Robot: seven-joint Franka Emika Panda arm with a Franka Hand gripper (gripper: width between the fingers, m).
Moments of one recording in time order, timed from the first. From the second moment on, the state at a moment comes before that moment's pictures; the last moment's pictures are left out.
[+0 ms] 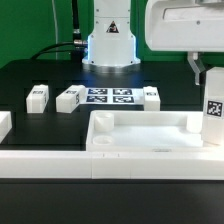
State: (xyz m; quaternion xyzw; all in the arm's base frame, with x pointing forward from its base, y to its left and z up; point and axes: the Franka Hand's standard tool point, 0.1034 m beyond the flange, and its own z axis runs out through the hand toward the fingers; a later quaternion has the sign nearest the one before) arm 0.635 0.095 0.114 -0.92 0.38 0.00 0.05
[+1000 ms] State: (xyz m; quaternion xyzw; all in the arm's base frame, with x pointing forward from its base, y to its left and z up) arm 0.632 0.105 0.115 -0.98 0.17 0.00 0.06
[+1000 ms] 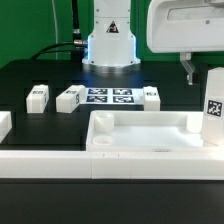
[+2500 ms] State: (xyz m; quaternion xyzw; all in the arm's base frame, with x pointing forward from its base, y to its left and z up) arm 0.631 0.102 0.110 -0.95 -0.31 -0.01 0.01
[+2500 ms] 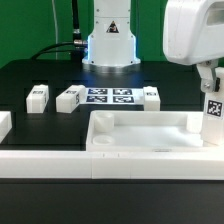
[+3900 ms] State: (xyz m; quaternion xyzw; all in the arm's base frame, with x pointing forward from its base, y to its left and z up) arm 0.629 0.103 0.107 -0.97 0.25 -0.02 0.04
